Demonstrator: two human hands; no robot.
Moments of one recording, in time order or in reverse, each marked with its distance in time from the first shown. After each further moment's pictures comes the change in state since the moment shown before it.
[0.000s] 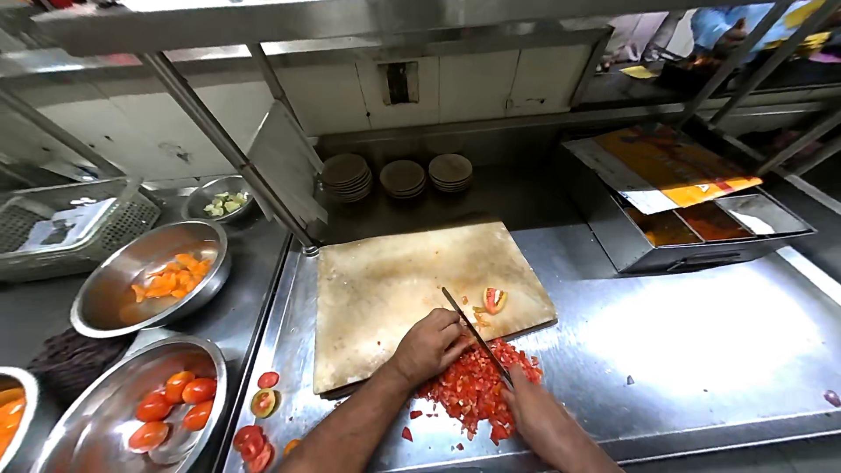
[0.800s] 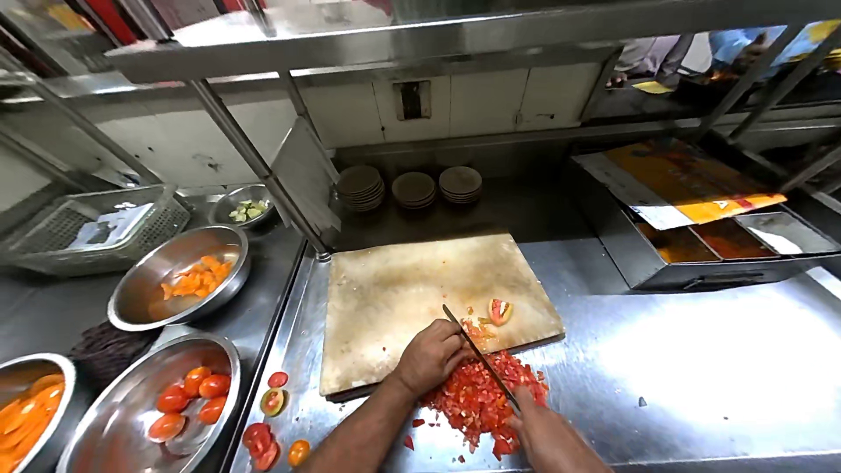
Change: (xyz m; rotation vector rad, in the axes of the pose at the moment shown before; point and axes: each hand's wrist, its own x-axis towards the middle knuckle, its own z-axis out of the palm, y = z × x) left_hand -0.005 0.002 -0.001 0.015 0.045 -0.034; right_hand -0.016 0.000 -0.008 -0.025 -0.046 -0.069
